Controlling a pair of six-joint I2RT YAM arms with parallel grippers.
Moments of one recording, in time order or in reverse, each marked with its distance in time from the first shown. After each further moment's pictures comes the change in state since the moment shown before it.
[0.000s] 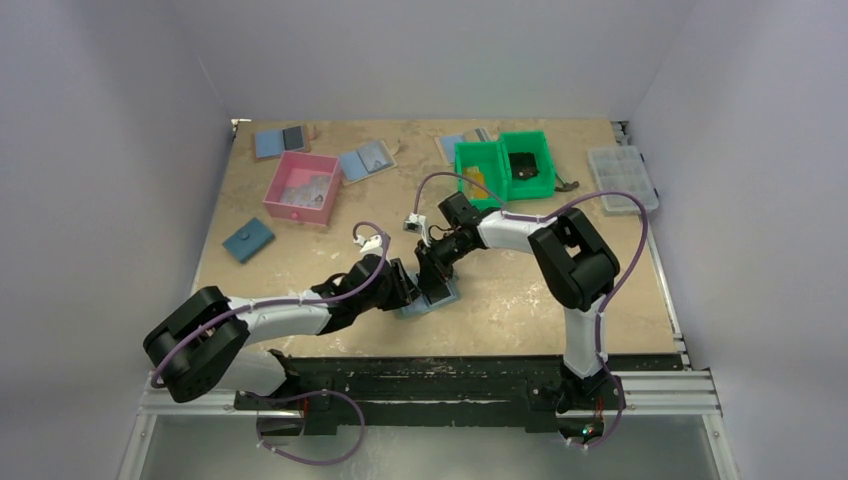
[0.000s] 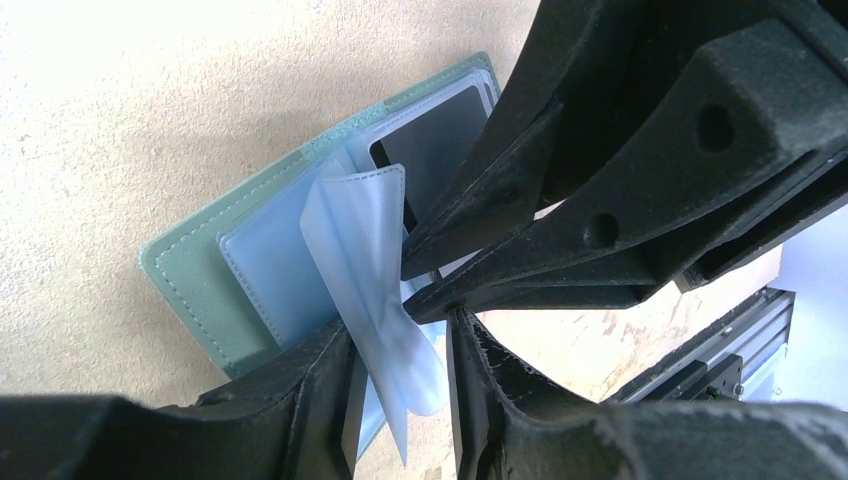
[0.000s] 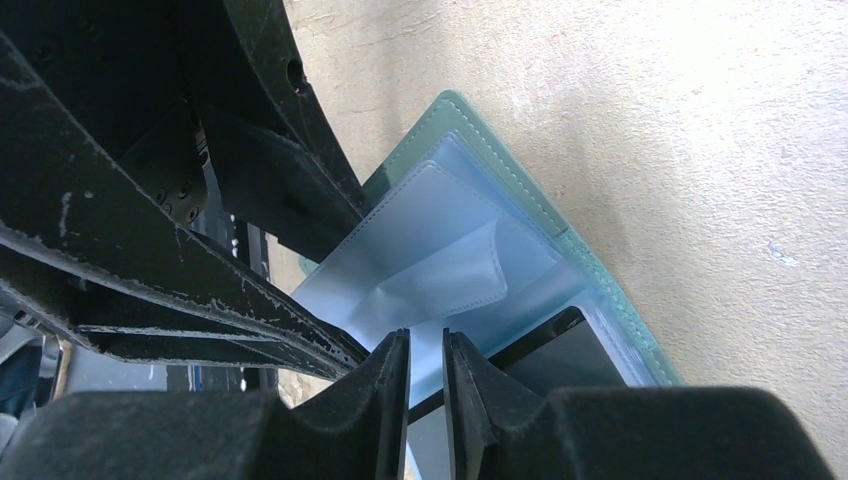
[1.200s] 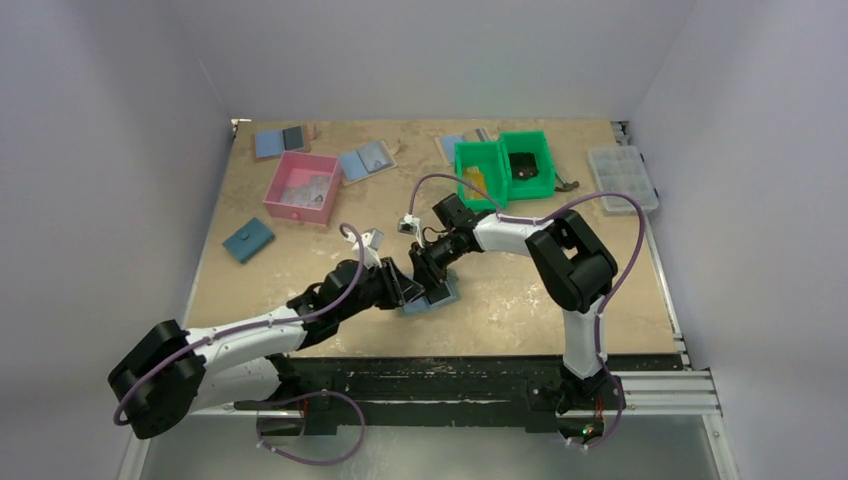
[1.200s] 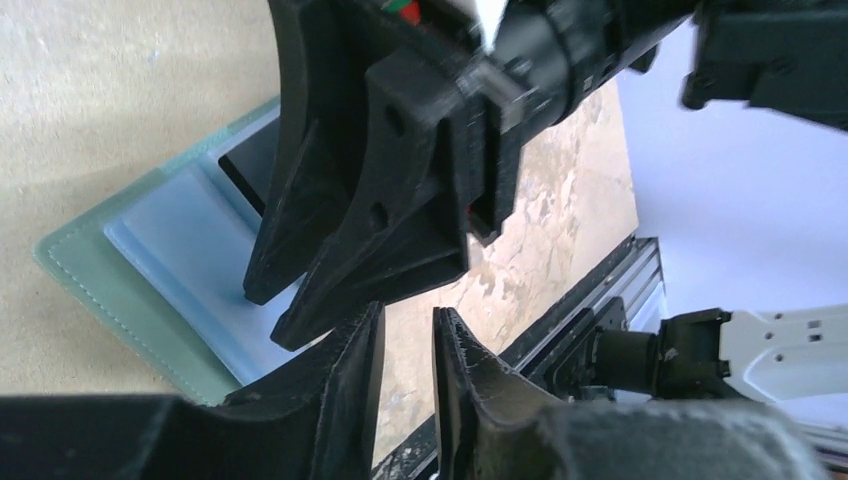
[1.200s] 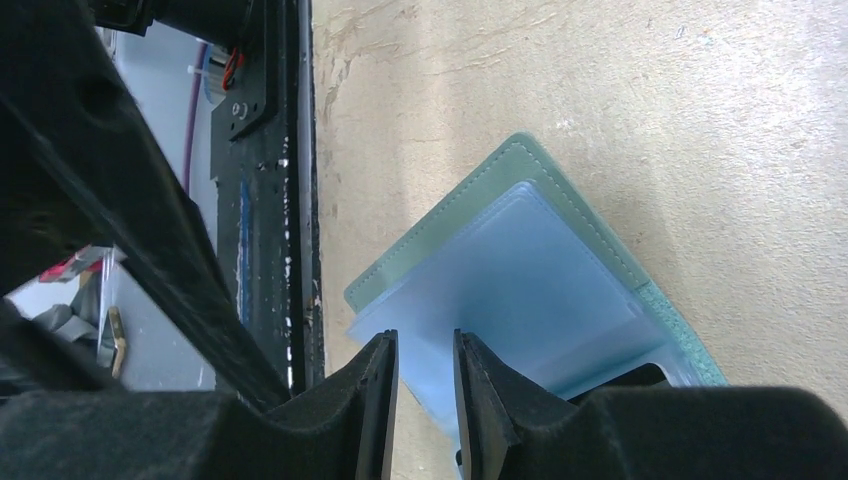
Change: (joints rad) left arm -0.005 -0.280 -0.083 0.082 0.092 0.038; right arm 0.025 0.000 0.000 0.045 -0.069 0.076
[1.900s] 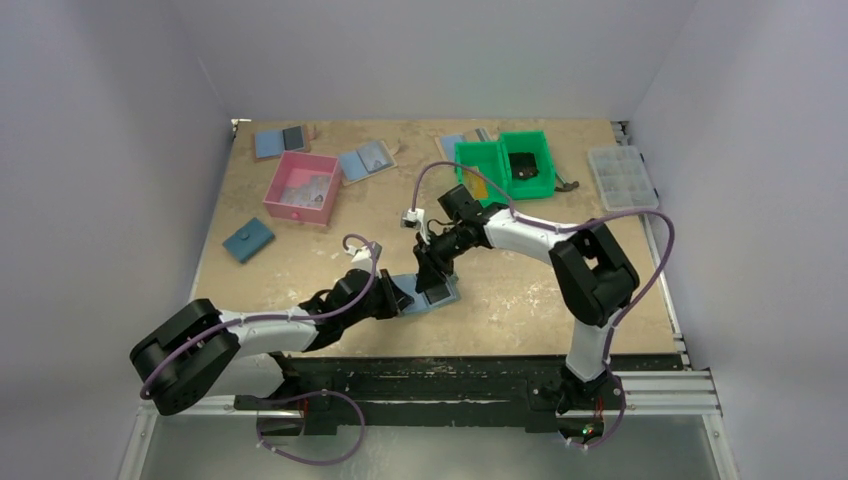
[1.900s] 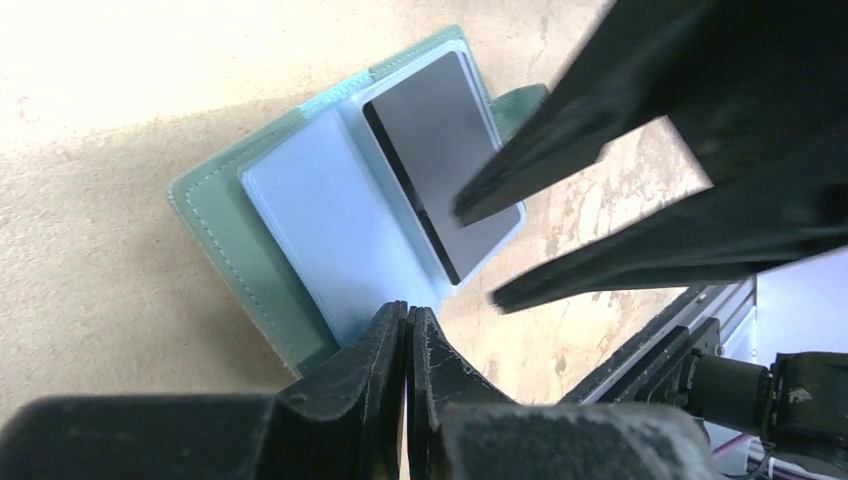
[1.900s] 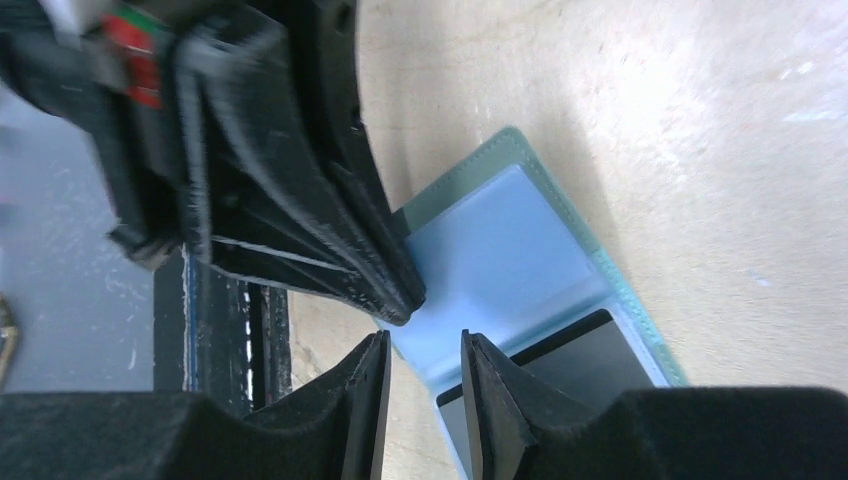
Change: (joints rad) left arm -0.003 0.188 -0.088 0.129 -0.050 -0.016; right arm 0.000 -0.099 0.002 -0.100 0.129 -0.132
